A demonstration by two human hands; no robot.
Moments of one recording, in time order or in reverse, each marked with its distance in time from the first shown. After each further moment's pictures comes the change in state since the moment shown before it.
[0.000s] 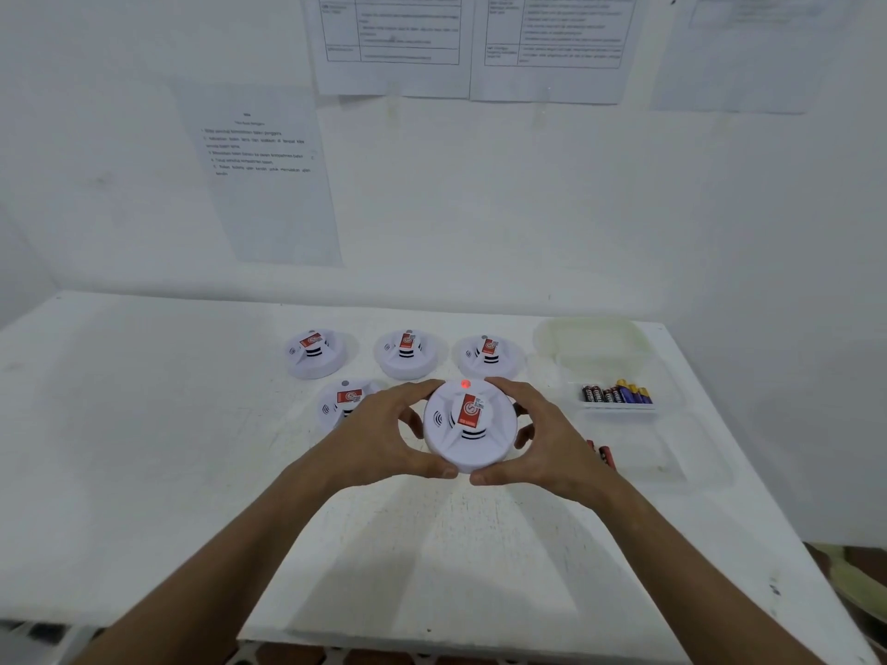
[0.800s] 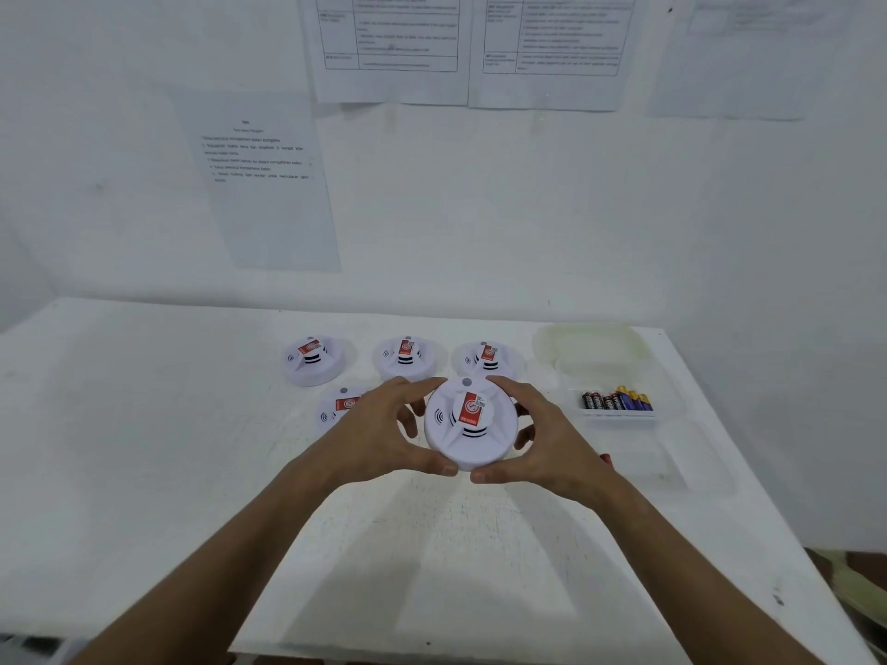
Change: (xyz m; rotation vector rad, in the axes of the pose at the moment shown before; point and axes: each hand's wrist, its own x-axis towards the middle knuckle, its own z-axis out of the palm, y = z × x) left_hand 0.012 -0.005 -0.006 0.081 0.023 0.033; right_hand 0.006 -0.001 -0.005 -0.009 0.009 0.010
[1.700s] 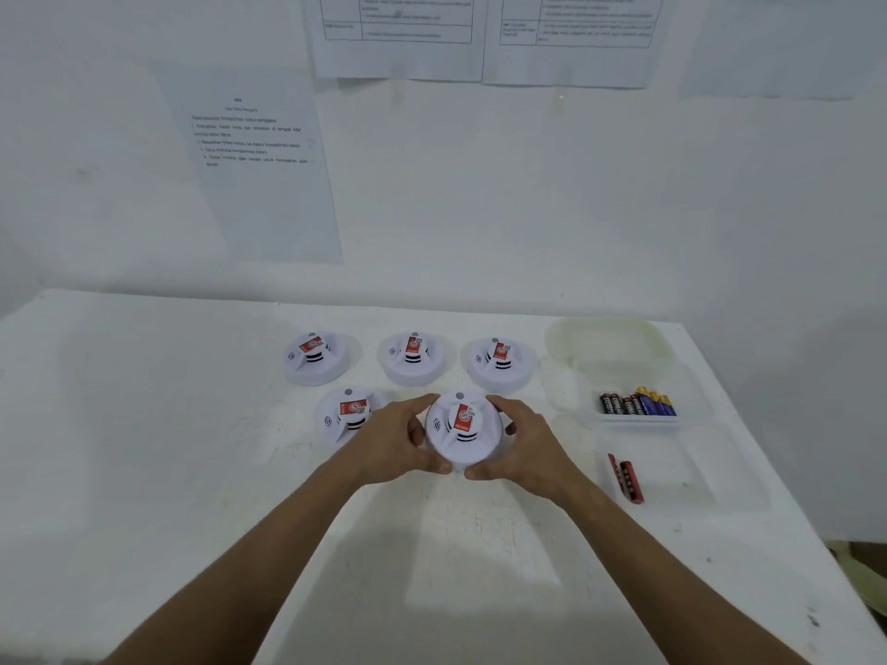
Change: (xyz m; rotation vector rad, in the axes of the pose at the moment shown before) left_hand 0.029 -0.045 0.020 -0.041 -0.100 -0.145; right_hand 0.043 0.043 0.036 -0.092 0.052 0.181
